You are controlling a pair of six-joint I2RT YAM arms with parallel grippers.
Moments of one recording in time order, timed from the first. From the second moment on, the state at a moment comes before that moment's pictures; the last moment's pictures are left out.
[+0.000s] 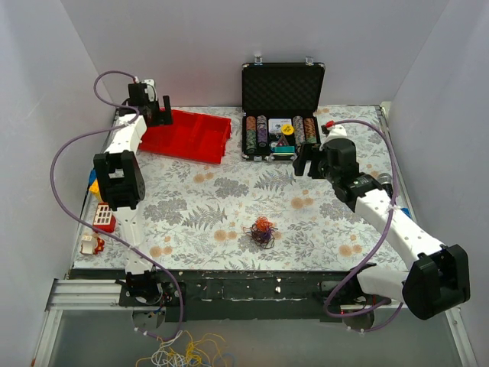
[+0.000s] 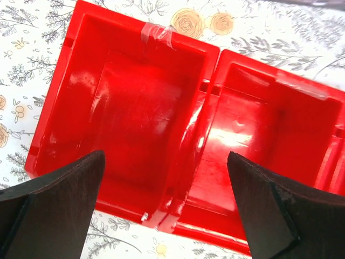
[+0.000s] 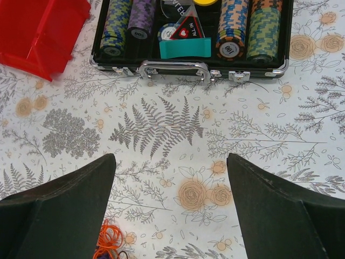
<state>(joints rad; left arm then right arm) 0.07 2.22 1.99 -0.44 0.03 -0.06 0.41 1.19 0.89 -0.19 0.06 0.34</state>
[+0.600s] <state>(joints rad) 0.05 2.30 1.83 -0.28 0.04 0.10 0.47 1.27 0.91 -0.20 0.09 0.33</state>
